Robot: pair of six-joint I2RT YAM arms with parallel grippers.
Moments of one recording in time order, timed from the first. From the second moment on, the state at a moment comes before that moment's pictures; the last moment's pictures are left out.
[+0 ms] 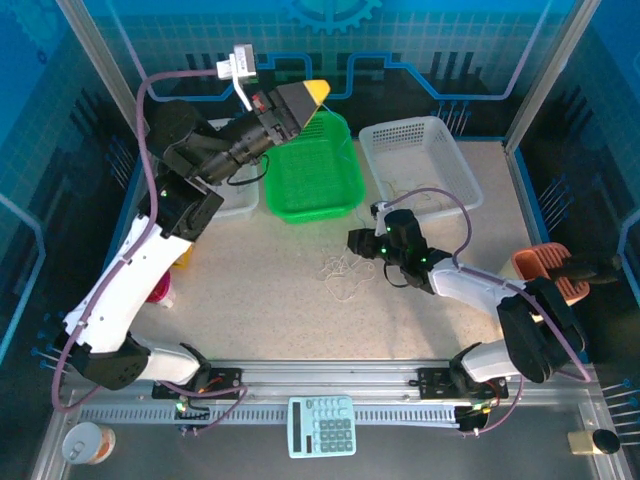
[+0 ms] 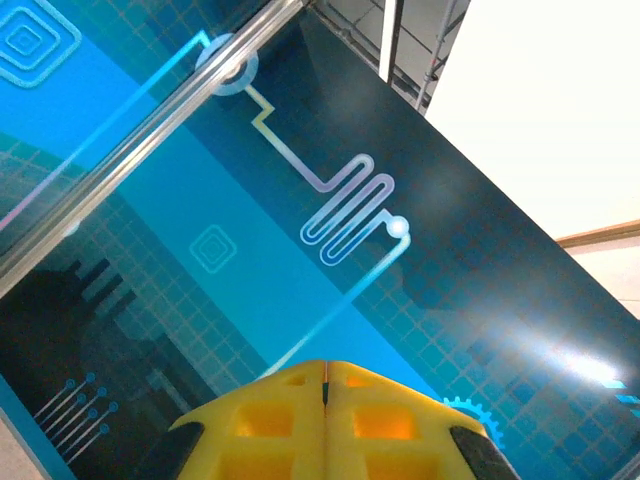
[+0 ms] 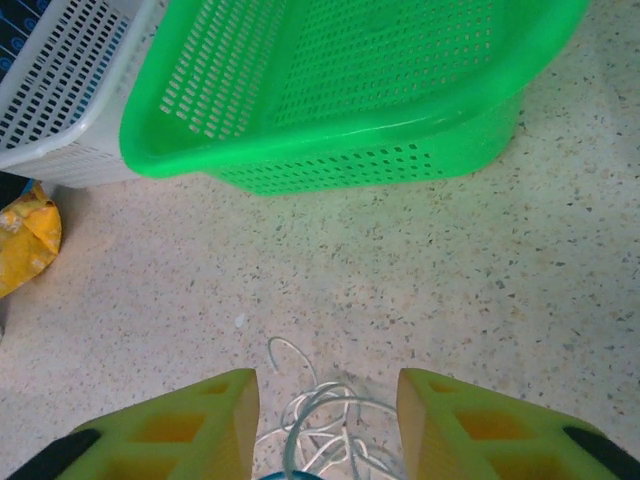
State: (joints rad) left arm -0.57 1.37 1.79 -0.03 0.41 -1.02; right arm 0.54 1.43 0.69 0.18 -0.12 0.51
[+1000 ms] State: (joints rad) left arm -0.33 1.34 2.02 -0.23 0.34 -0.84; right arm 0.54 1.46 0.61 0.19 -0.11 0.59
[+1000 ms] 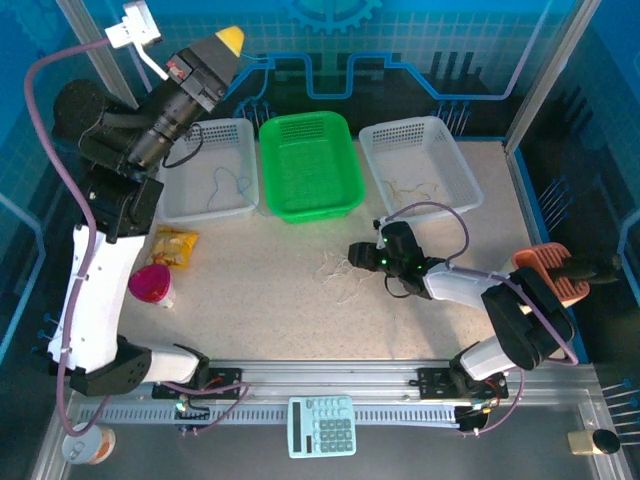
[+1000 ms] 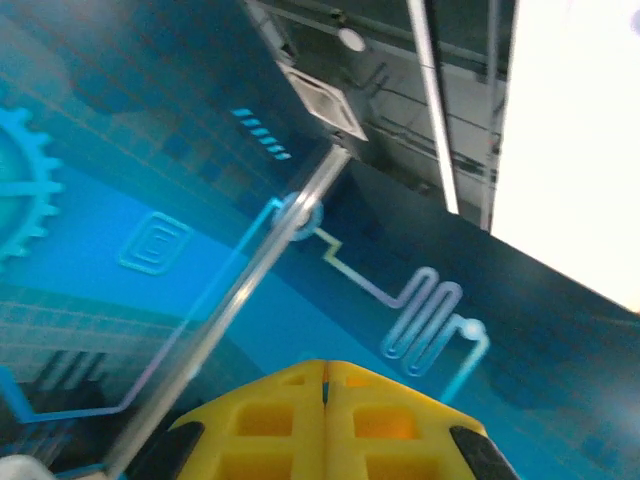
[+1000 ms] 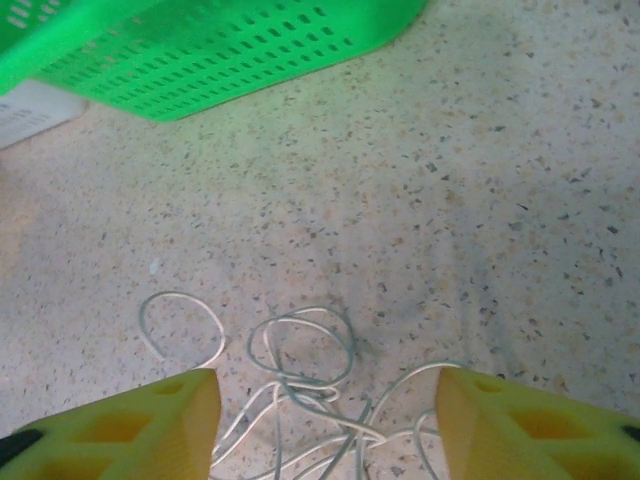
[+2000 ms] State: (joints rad) left arm 0.13 1.49 1.81 -0.23 0.30 -0.69; right arm 0.54 0.76 0.65 -0.30 -0.11 0.55
